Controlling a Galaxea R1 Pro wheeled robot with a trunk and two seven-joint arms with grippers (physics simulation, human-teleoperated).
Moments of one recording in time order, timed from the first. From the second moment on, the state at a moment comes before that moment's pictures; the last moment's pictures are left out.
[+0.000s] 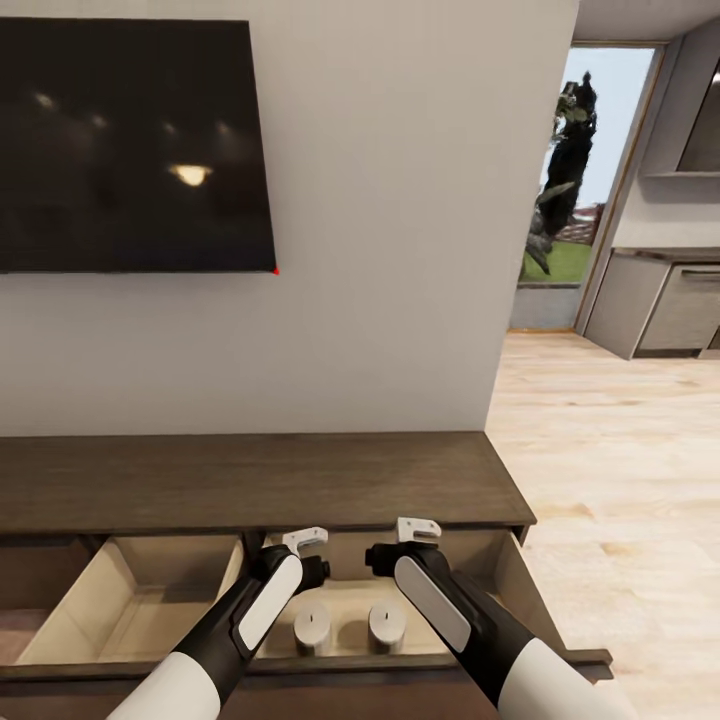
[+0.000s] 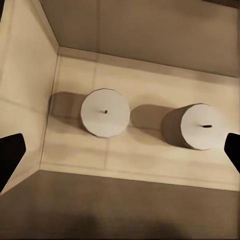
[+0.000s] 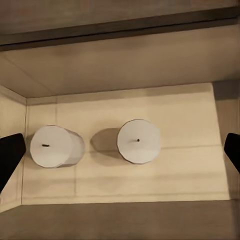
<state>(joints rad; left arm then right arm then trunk) -0.56 -0.08 -0.42 -0.88 0.79 0.63 0.62 -0.61 0.05 0.71 -0.98 -0.96 0.53 -0.70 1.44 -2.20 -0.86</state>
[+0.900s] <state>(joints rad) -0.56 -0.08 -0.42 -0.89 0.79 0.63 0.63 -0.60 0.04 0.71 -0.98 -0.96 0.53 -0.70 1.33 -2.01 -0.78</state>
